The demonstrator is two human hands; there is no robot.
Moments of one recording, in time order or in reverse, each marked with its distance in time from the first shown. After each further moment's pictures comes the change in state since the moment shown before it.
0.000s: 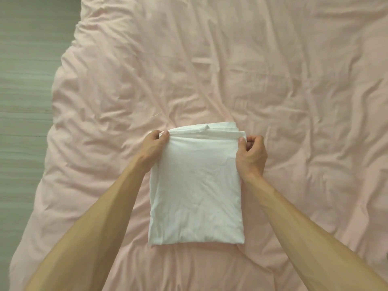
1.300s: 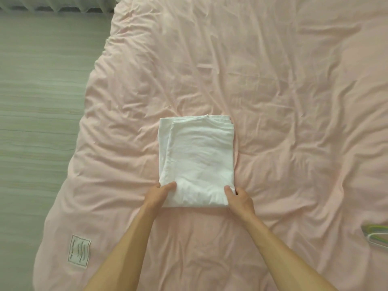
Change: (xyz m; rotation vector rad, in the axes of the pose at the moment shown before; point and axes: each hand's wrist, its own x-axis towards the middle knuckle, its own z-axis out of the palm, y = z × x) left_hand -0.188 -0.087 0.012 -0.134 0.043 -0.472; right_hand -0.151 0.064 -0.075 -0.240 -0.542 0.355
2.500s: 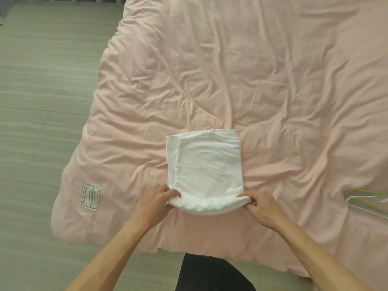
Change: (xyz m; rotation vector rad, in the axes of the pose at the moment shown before) left_hand -0.105 -0.136 -0.015 1.075 0.056 0.944; right_hand -0.094 0.121 -0.085 -0.347 -0.207 -0.500
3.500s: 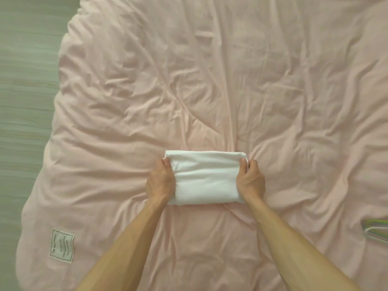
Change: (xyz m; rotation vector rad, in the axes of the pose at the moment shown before) left_hand 0.200 -0.016 -0.004 -0.489 0.121 -0.777; right_hand 0.198 -0.041 0.005 0.092 0.537 0.477
